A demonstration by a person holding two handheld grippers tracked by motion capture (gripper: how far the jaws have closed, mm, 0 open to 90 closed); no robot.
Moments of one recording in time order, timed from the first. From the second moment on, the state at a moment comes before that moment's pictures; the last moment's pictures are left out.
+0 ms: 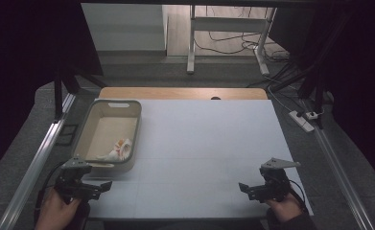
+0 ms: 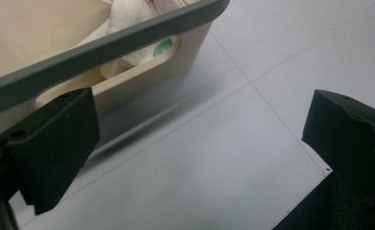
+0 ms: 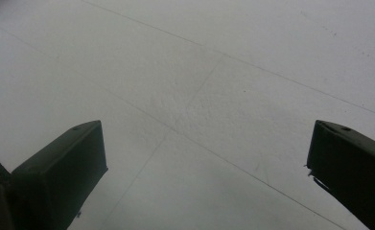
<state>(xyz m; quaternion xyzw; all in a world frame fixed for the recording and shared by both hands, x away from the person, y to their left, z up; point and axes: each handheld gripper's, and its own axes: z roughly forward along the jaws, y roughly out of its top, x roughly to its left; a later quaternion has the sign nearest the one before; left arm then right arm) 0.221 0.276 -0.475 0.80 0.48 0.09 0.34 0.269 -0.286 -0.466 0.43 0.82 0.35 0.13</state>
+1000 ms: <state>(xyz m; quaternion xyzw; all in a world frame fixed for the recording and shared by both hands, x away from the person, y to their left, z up) 0.236 0.277 -0.462 0.81 0.46 0.09 0.35 0.271 -0.285 -0.467 0.43 0.83 0.35 0.12</state>
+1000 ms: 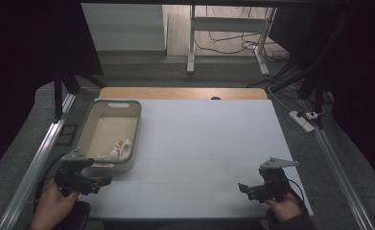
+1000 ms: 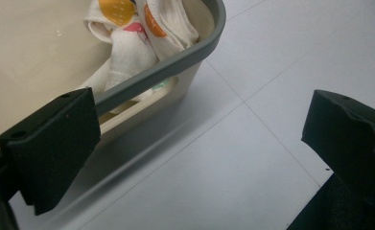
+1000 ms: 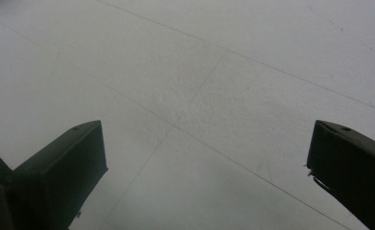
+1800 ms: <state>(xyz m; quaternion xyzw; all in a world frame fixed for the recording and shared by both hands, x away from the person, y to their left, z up) 0.262 0.282 -0.459 0.81 0.46 0.10 0.34 0.273 -0.284 -0.468 0.42 0.83 0.34 0.11</state>
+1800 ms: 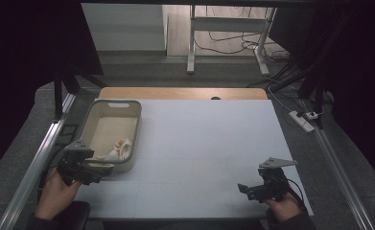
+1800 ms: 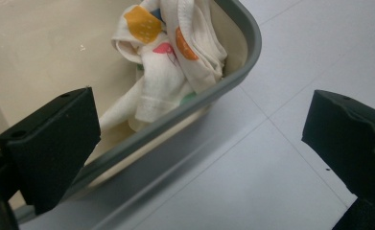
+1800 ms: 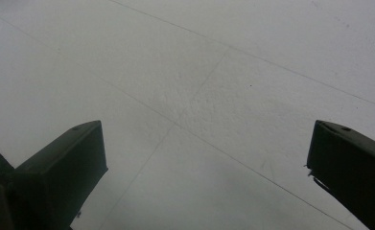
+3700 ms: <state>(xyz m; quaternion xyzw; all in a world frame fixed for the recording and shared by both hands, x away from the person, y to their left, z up) 0.356 0.260 -0.467 0.87 0.41 0.06 0.24 0.273 -0.281 -0.469 0.42 0.84 0.33 0.11</state>
